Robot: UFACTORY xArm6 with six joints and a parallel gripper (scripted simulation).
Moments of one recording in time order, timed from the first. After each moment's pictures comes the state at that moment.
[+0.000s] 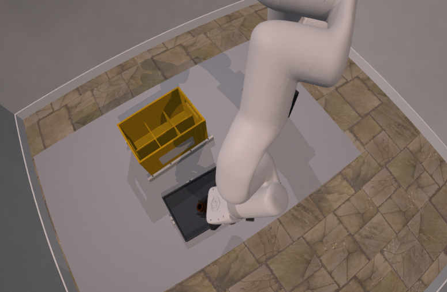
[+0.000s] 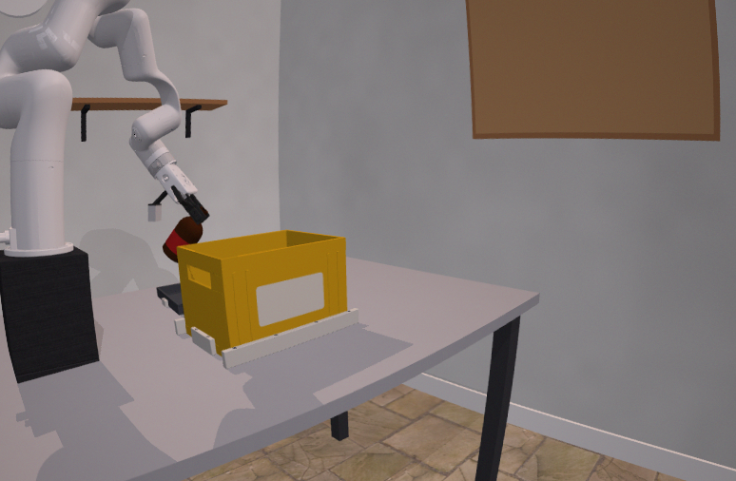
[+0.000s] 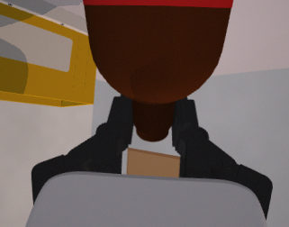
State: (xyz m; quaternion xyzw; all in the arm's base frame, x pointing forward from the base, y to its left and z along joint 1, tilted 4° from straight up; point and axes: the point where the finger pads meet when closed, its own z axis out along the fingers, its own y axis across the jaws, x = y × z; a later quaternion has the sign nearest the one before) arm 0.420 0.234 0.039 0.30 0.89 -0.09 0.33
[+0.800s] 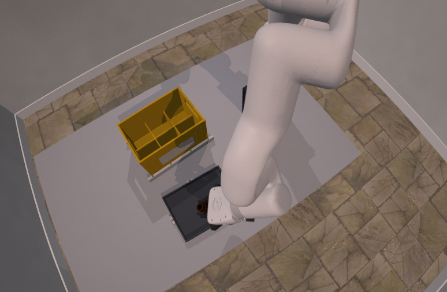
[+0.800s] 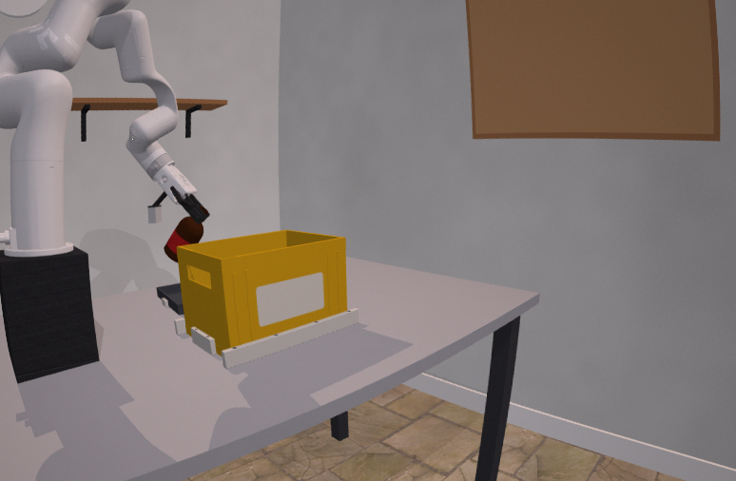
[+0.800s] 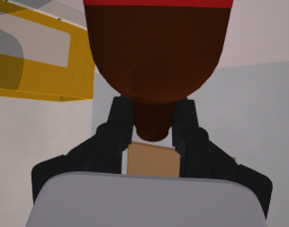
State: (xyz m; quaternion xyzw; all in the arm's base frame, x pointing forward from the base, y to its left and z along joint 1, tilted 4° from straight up) arm 0.420 0.235 0.040 0.30 0.88 -0.10 0.35
